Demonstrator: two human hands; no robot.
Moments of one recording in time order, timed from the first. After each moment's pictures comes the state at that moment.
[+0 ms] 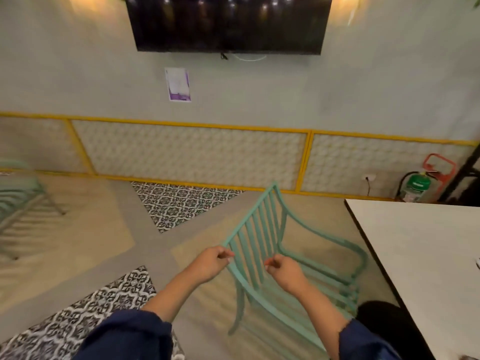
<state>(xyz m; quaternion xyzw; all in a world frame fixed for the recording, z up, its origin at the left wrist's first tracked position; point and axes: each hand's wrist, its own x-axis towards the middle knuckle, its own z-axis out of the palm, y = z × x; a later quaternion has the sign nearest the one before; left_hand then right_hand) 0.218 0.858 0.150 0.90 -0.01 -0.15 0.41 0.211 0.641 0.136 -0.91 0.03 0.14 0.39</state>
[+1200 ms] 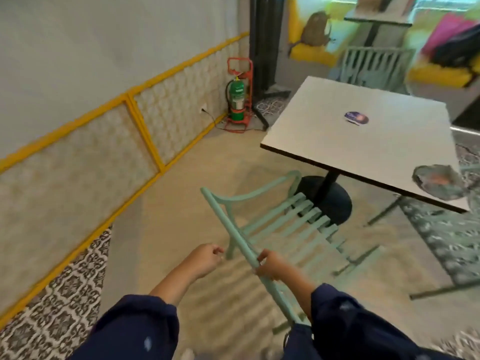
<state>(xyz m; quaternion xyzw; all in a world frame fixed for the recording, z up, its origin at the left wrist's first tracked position) 0.712 0.877 0.059 0.82 -0.41 -0.39 0.12 0.534 0.782 0.052 -0.72 0.50 0.18 0.44</state>
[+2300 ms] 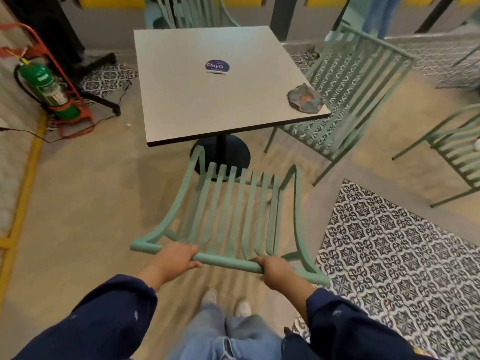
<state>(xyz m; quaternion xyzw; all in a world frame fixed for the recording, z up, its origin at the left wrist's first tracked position) 0.794 0.708 0.015 0.37 -0.89 -0.13 -0.23 0.543 0.812 0.007 -0.61 0.69 0.17 0.35</state>
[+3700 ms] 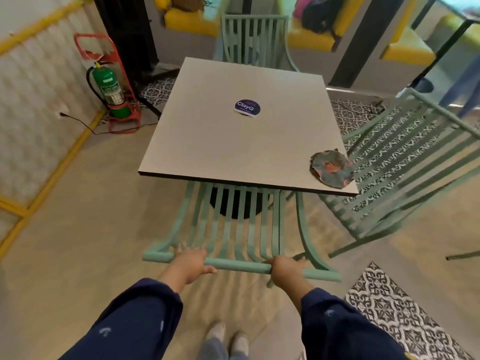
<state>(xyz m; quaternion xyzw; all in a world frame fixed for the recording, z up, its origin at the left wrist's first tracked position) 0.591 0.570 -0.002 0.61 -0.71 -0.26 -0.23 0.347 0.569 0.003 -0.62 0.68 0.31 0.25</state>
